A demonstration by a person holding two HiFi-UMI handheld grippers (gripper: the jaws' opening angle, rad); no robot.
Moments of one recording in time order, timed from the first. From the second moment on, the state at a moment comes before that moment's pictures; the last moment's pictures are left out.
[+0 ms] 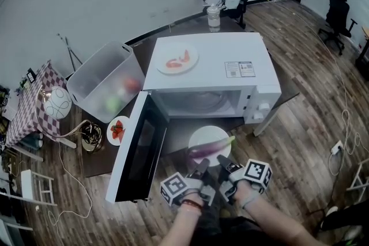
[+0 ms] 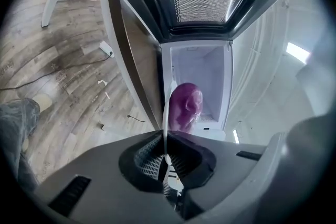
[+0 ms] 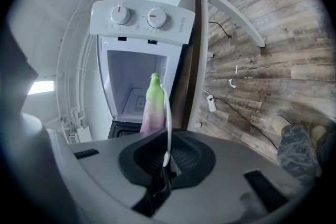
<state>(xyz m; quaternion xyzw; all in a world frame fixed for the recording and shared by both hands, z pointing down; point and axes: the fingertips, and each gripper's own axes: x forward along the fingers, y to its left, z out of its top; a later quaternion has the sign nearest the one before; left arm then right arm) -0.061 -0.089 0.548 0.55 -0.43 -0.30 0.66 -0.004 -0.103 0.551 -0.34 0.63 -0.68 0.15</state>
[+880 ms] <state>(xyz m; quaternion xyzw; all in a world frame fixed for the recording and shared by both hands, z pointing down) -0.077 -0.171 0.551 0.55 -0.42 -0.30 0.66 -0.020 -0.184 0.555 -0.35 0.63 -0.67 0.16</state>
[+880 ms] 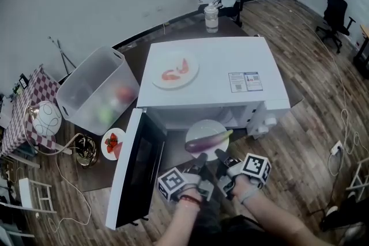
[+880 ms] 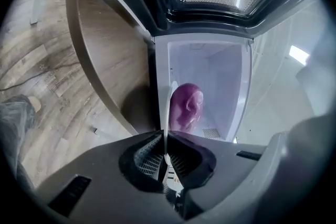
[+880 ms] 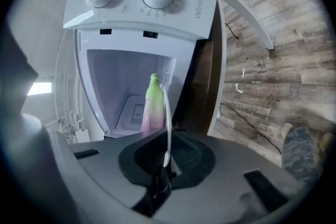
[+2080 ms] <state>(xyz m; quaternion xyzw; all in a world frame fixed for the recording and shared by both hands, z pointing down) -0.077 -0.209 0.534 0.58 -0.38 -0.29 0.65 -0.034 -0.229 0.547 -0.35 0.63 -0.67 0.18</state>
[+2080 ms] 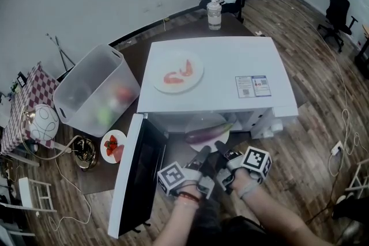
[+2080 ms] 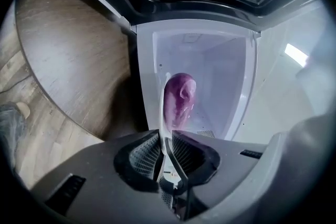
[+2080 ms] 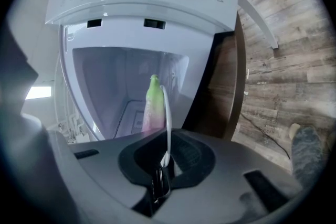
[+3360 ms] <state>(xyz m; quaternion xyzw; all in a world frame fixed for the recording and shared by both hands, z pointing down) -0.083 -0.207 0.533 0.58 -0.38 -0.31 0.65 -0.038 -0.244 0.546 -0.36 0.64 -0.66 0.17</state>
